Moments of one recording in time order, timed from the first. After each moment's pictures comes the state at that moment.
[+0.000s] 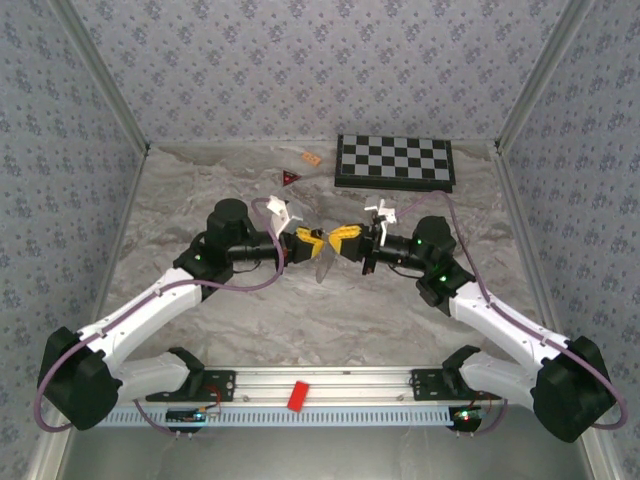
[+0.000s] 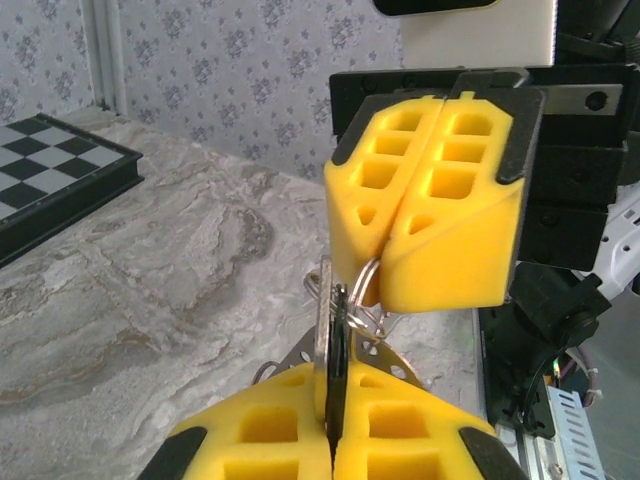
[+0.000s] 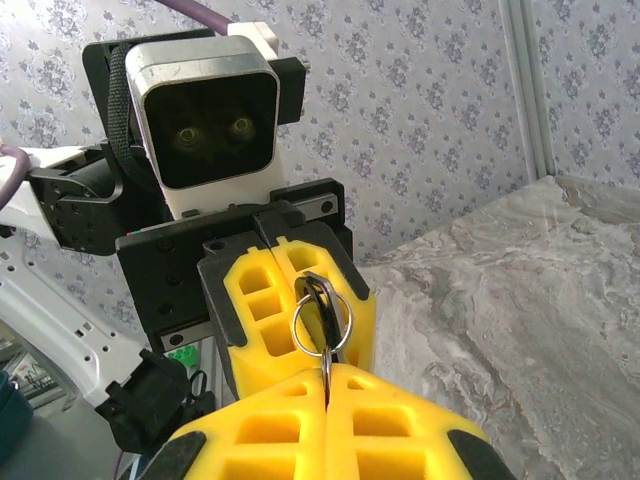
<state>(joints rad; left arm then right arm) -0.64 1.13 0.83 0.05 0.72 -0.07 0.58 1.06 0.63 0.47 -0.73 0.36</state>
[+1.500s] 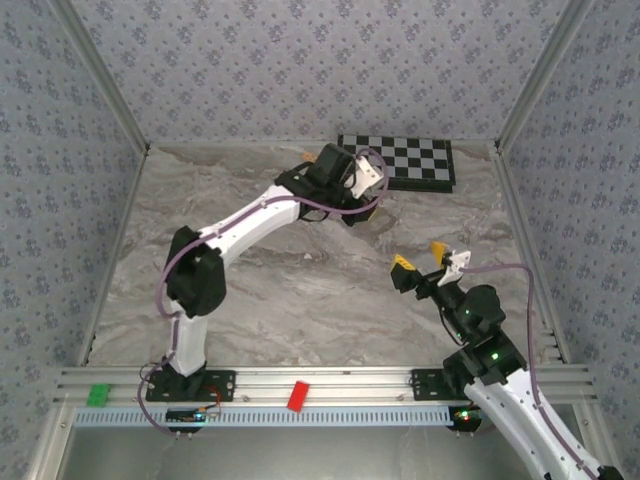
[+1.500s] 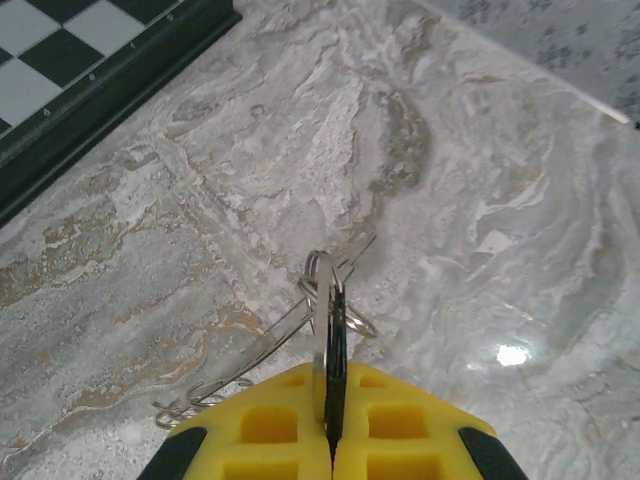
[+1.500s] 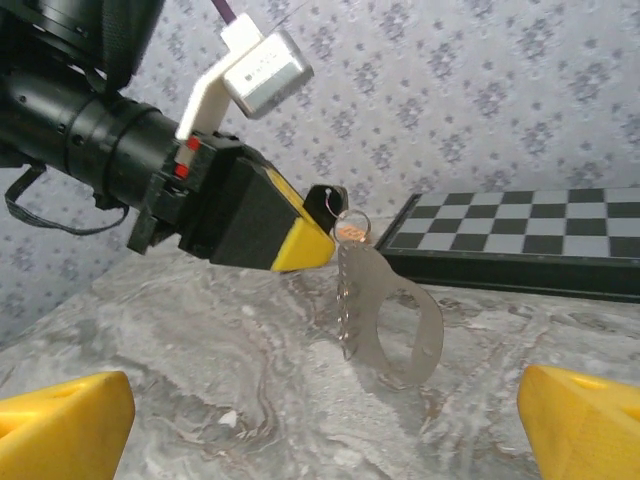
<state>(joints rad) -0.78 2.02 1.86 -0.60 0.37 0.06 0.49 0.21 0.27 -0.08 0.06 0.26</state>
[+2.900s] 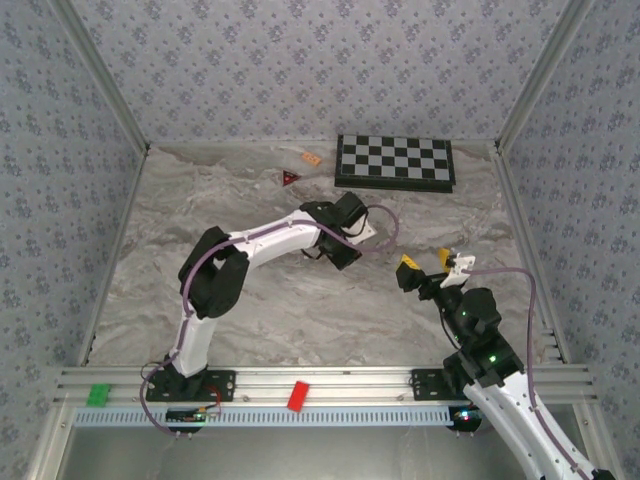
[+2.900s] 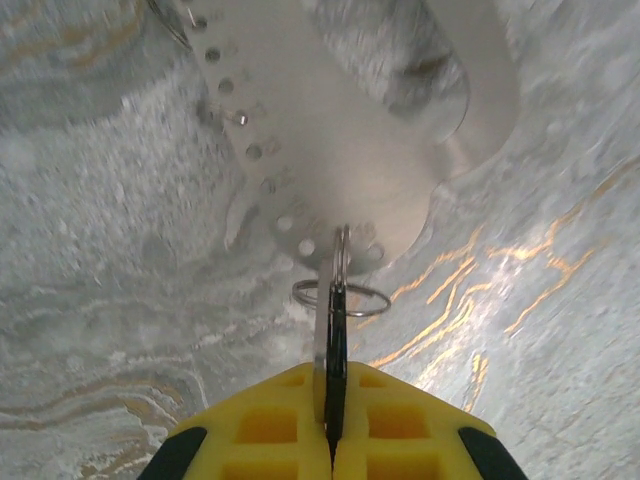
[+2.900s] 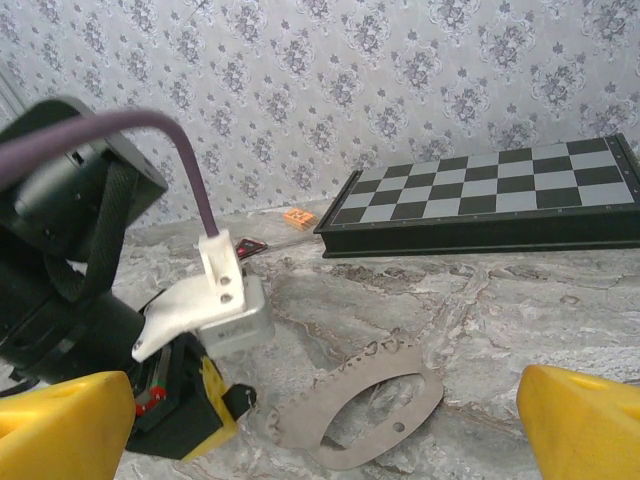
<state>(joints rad) -0.88 2.06 1.63 -0.78 0.08 0.11 0.47 0.18 0.23 -0.12 0.14 0.31</state>
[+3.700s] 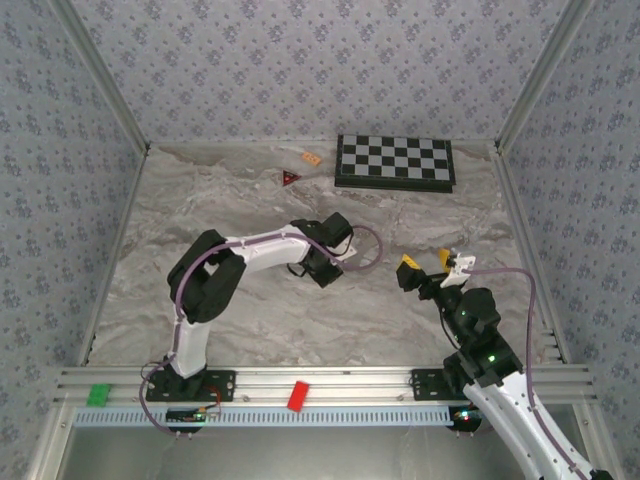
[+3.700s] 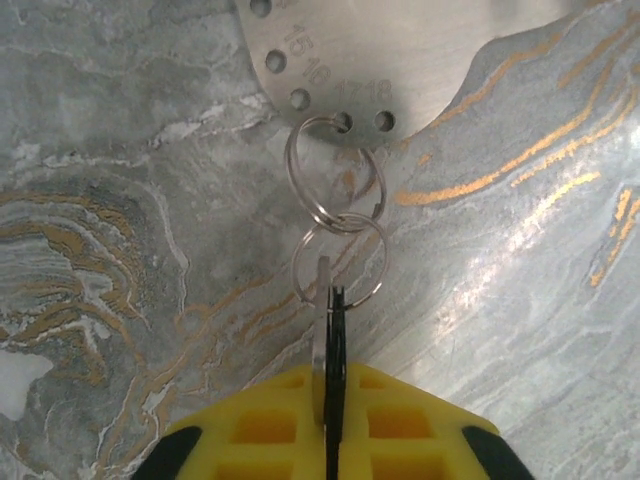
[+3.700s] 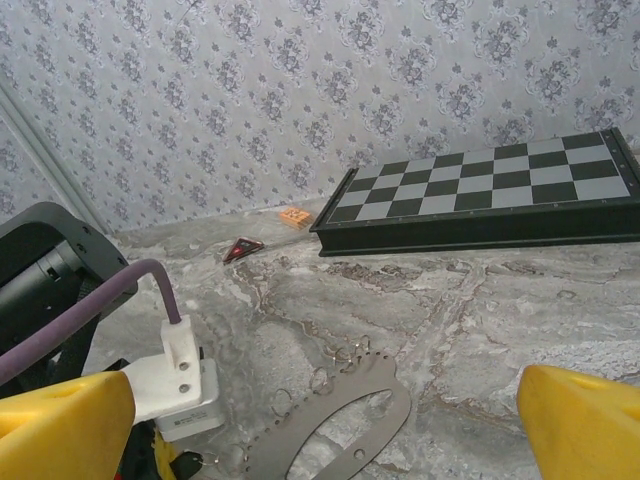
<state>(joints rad) -0.87 1.98 1.38 -0.71 0.01 0.07 0.46 0.18 0.22 -0.11 0.13 0.32</state>
